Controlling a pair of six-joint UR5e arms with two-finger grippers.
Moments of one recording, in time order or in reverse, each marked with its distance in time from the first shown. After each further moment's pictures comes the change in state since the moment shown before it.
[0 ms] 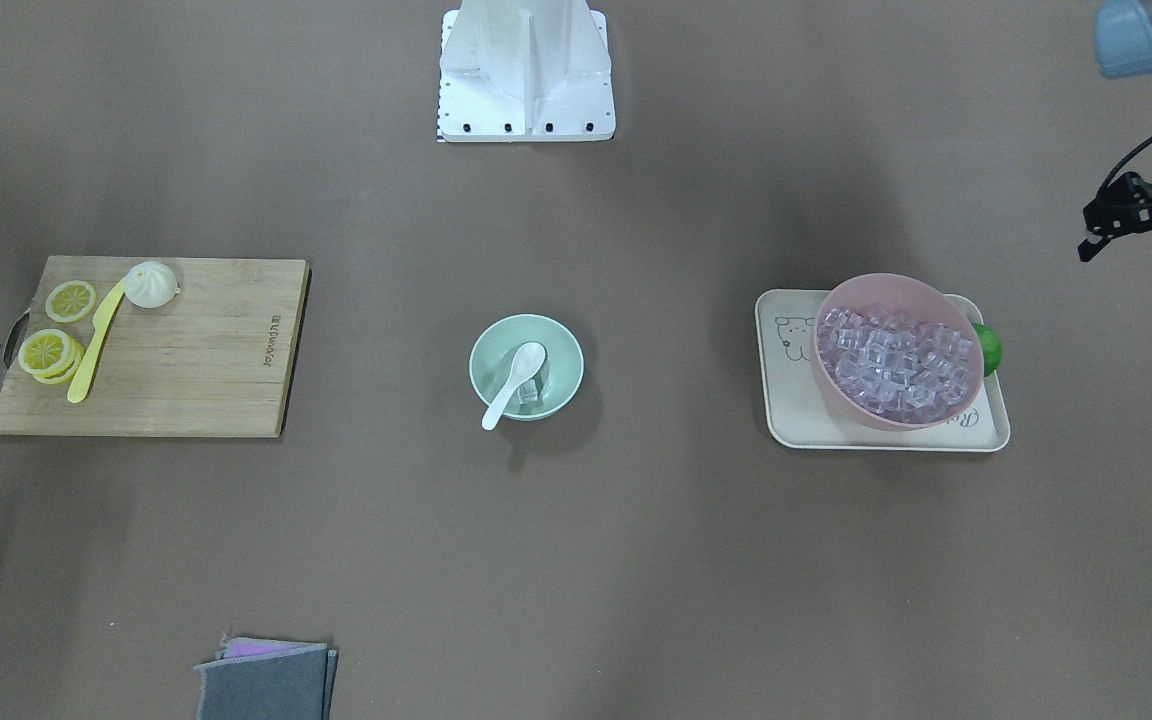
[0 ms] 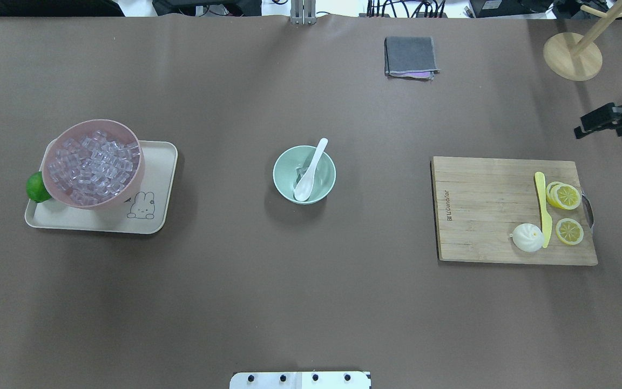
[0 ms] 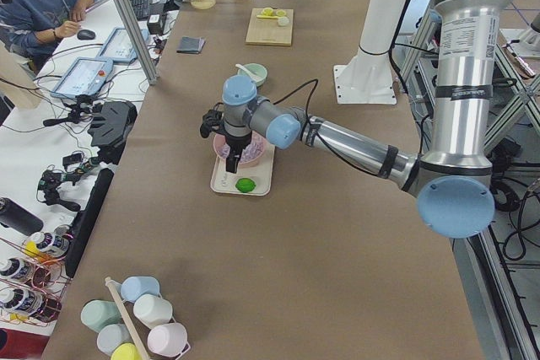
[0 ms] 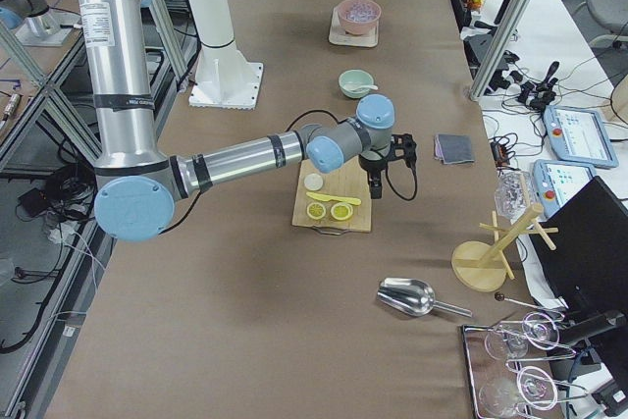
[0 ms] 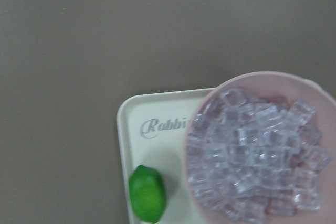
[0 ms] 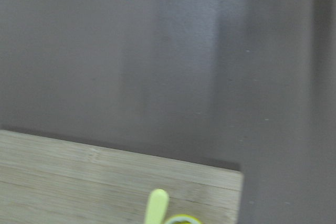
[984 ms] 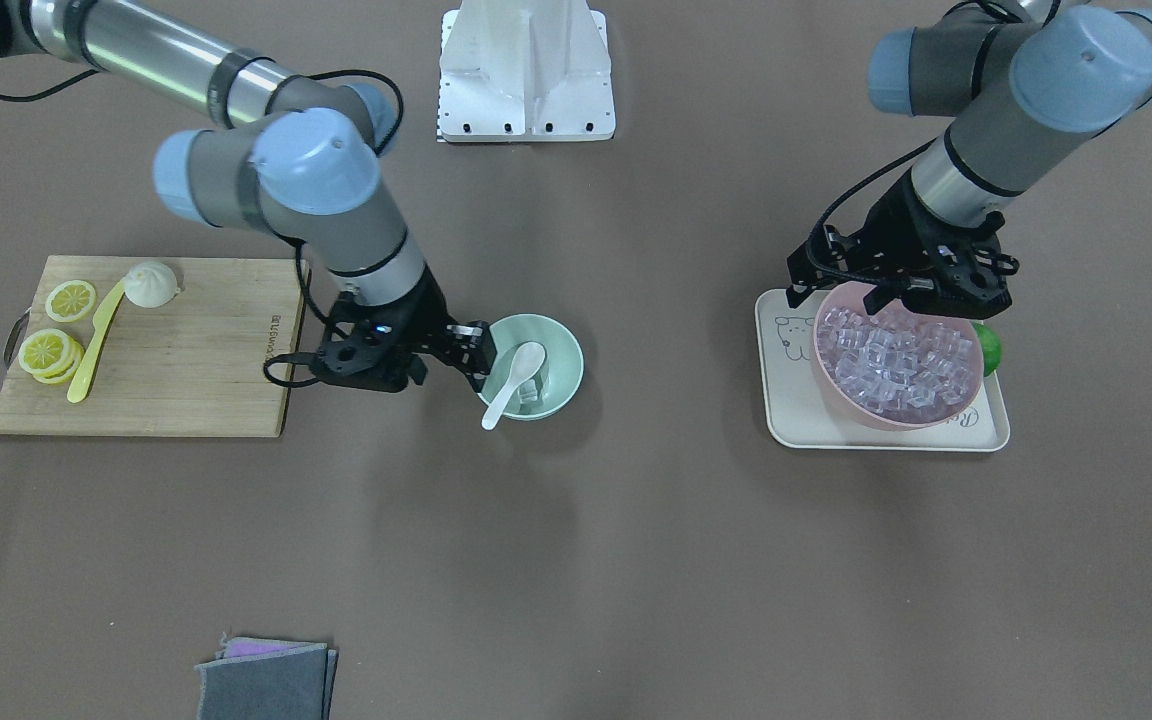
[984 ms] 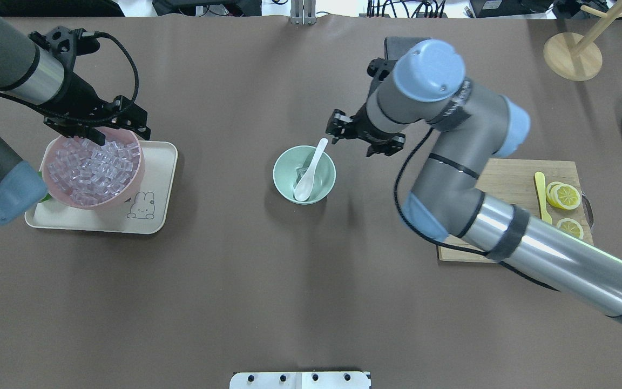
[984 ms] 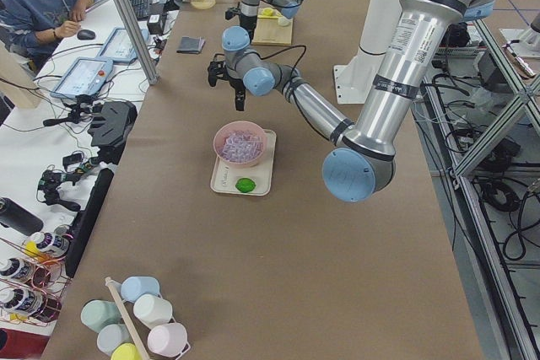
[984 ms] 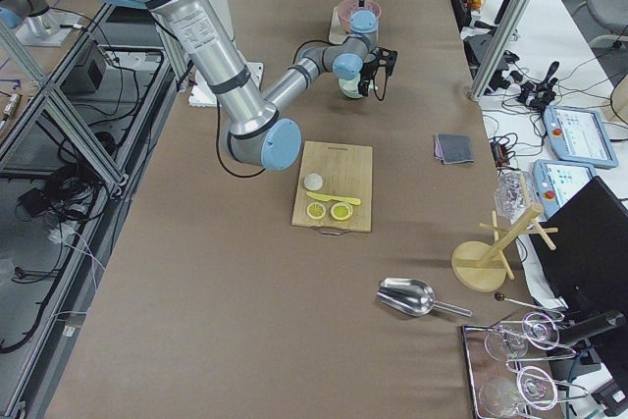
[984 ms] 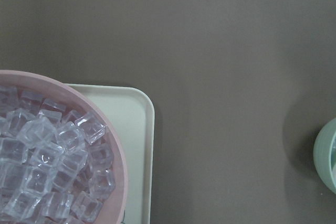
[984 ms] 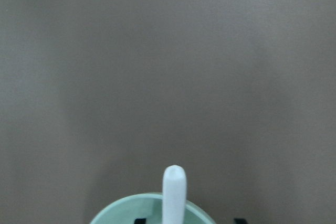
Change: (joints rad) left arm 0.323 -0.455 0.060 0.002 0.005 -0.782; right arm -0.531 0.539 -0.148 0.085 -0.294 0.980
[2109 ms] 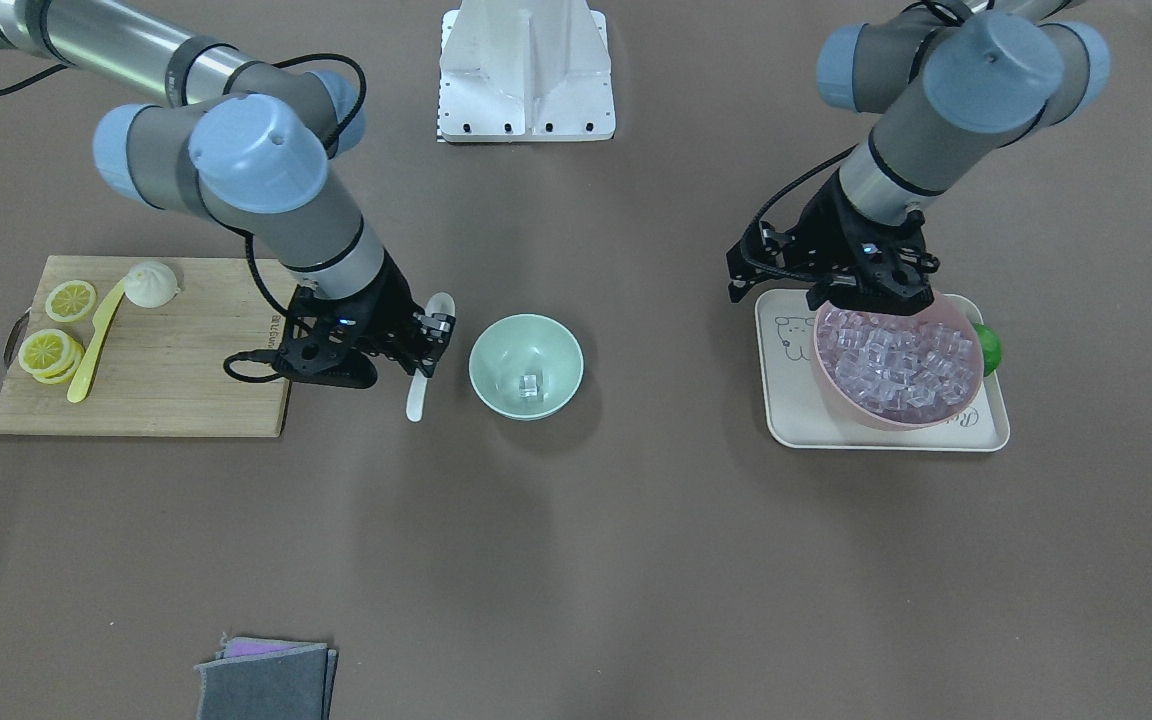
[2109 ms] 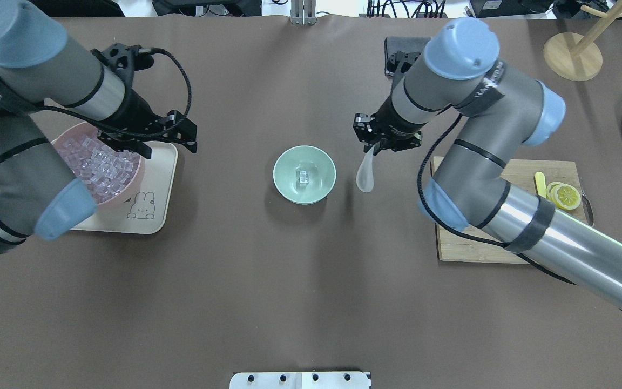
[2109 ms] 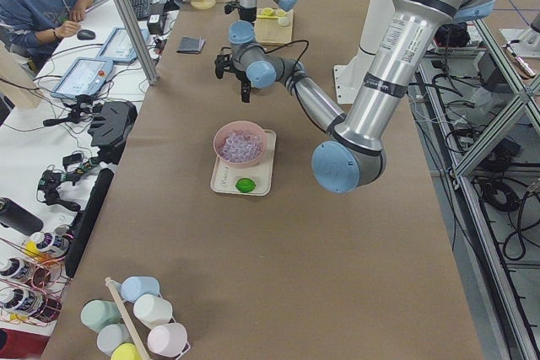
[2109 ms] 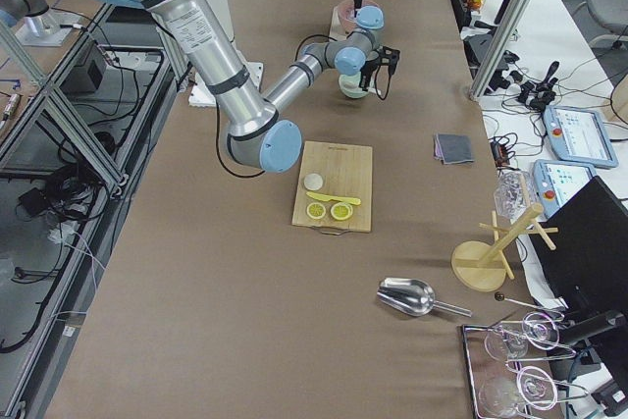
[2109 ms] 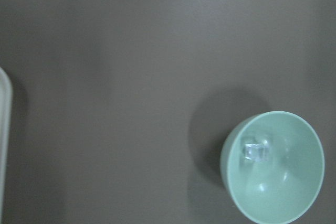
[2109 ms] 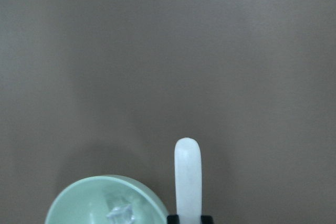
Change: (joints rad) left arm 0.075 -0.047 0.012 -0.006 0.024 -0.047; right arm -0.019 0.117 -0.065 -0.111 0.008 0.009
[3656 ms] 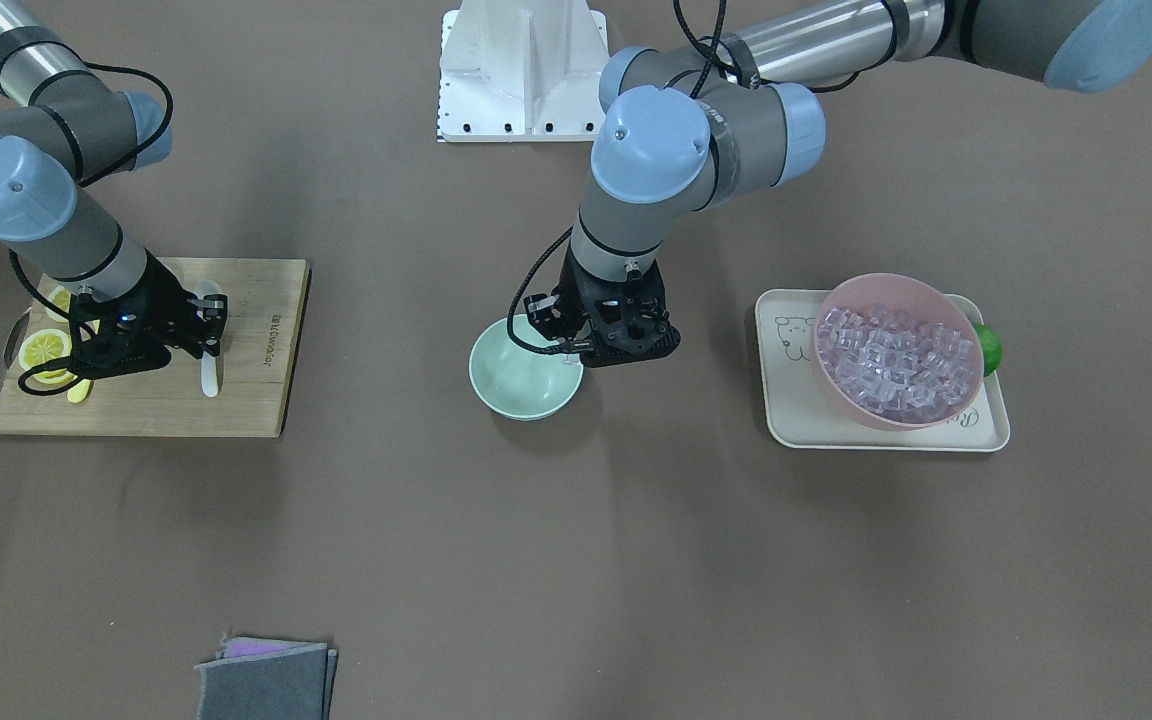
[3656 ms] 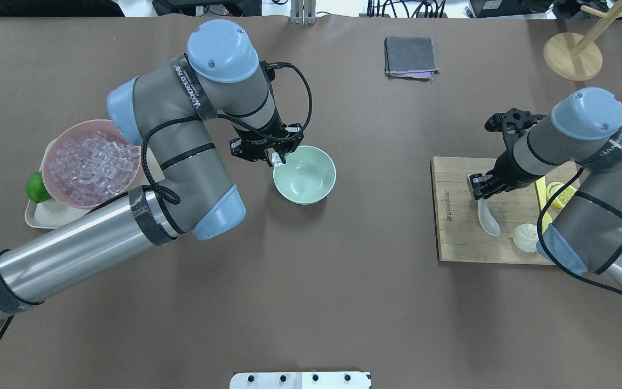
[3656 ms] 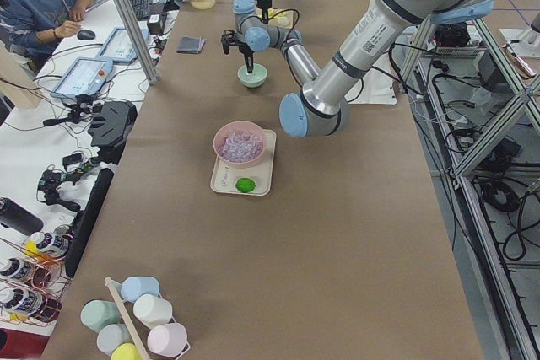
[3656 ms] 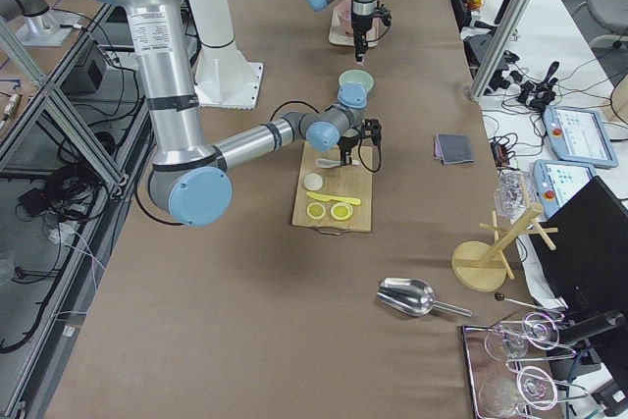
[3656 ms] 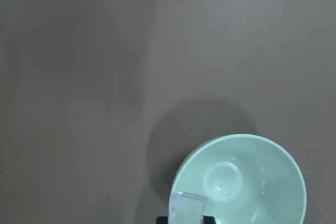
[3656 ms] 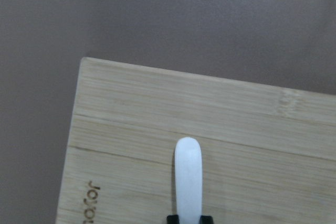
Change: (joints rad) left arm 0.231 -0.458 0.383 0.069 0.197 -0.321; right arm 0.100 -0.523 0.167 0.131 0.123 -0.562
